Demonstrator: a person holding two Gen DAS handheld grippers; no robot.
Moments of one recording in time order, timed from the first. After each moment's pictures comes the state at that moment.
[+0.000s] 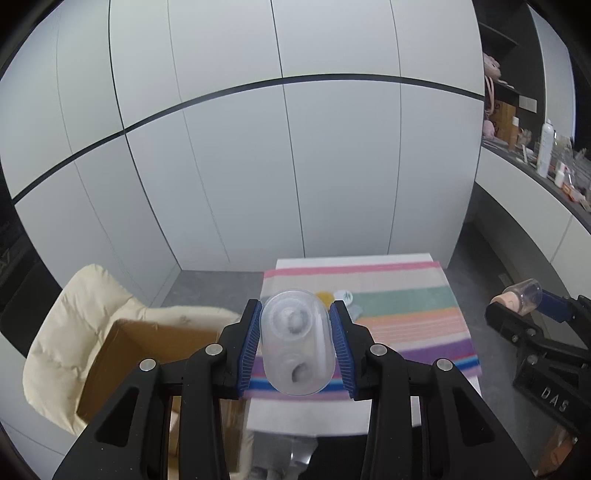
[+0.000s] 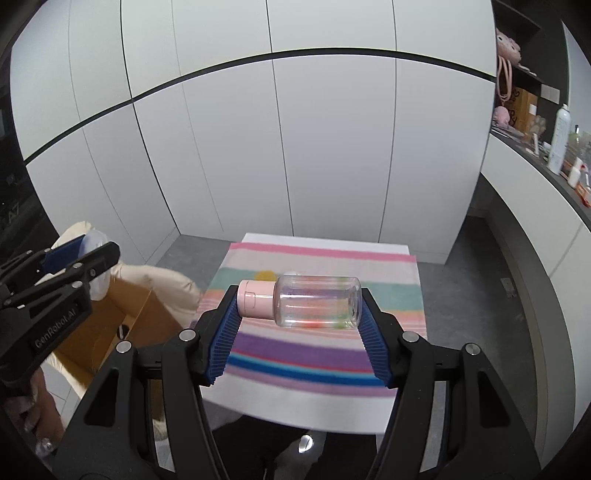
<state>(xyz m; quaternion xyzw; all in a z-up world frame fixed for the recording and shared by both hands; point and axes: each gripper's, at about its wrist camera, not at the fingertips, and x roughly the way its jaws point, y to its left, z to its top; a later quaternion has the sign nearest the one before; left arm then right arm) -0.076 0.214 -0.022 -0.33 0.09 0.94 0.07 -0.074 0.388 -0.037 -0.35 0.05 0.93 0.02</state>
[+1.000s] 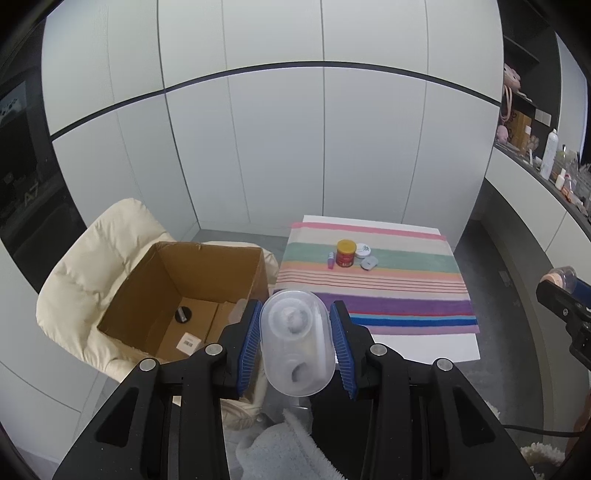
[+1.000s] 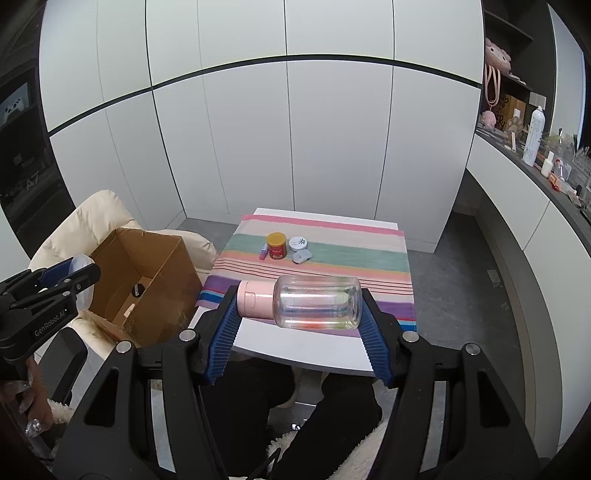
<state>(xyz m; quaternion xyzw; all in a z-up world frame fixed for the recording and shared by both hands) 0.045 0.115 -0.041 -0.36 0.04 0.93 0.04 0.063 0.346 -0.024 -0.35 0.02 0.94 0.02</state>
